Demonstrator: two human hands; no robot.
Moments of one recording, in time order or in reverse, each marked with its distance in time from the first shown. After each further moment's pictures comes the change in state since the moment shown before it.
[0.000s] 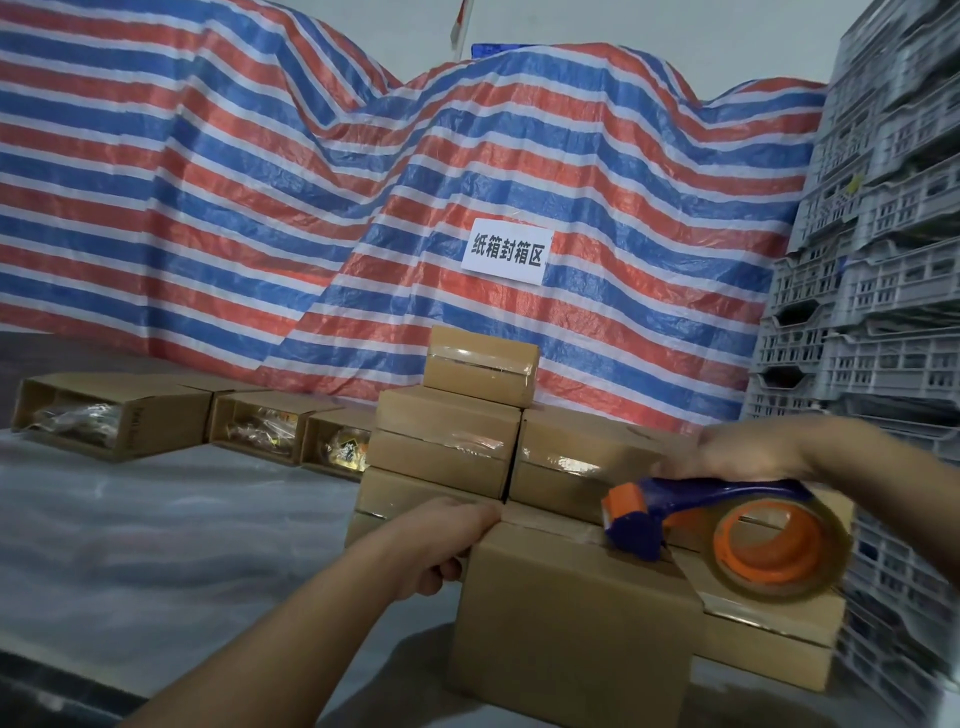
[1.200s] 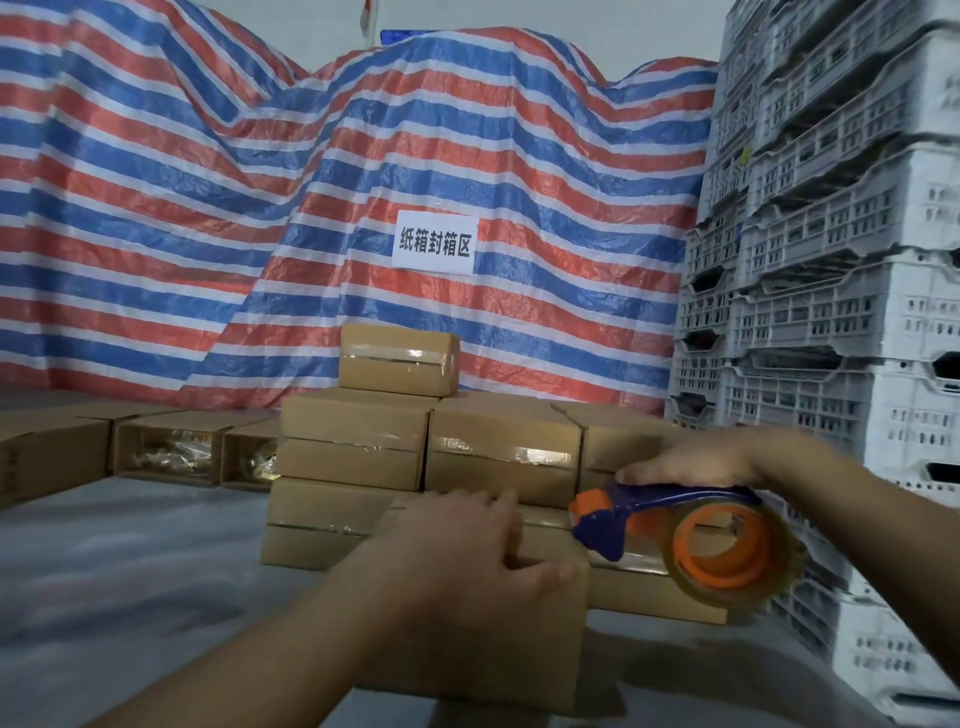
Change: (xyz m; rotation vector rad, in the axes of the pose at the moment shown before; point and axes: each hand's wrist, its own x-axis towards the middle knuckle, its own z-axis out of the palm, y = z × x) left_hand -0.023 0.044 0.079 1.273 0.103 0.592; right_hand -0.009 0.080 0.028 0.169 -0.031 -0.014
